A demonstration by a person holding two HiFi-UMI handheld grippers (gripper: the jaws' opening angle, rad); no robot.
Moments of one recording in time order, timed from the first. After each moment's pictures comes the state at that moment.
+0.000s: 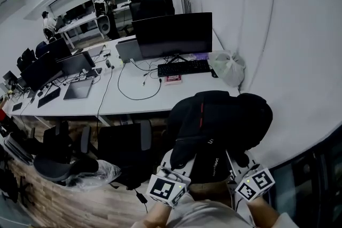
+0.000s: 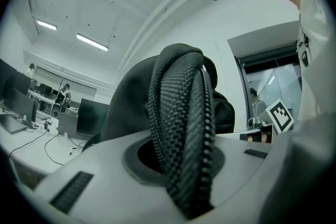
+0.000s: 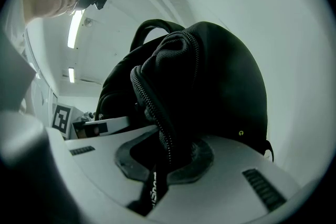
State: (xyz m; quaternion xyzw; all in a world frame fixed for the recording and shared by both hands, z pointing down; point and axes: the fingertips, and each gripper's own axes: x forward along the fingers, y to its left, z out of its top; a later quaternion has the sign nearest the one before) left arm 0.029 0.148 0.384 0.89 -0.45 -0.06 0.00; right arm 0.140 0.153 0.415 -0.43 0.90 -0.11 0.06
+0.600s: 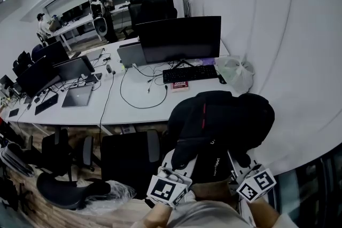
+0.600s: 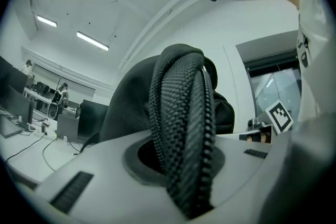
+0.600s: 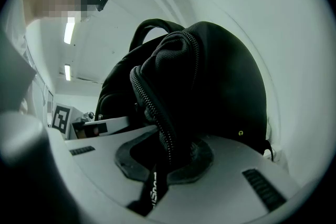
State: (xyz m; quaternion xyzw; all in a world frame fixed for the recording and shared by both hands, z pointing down) left arm -0.048 0.076 0.382 0.90 -0.43 -0.07 0.00; right arm 0.063 0.082 0.411 -0.44 0.89 -0.10 0.06
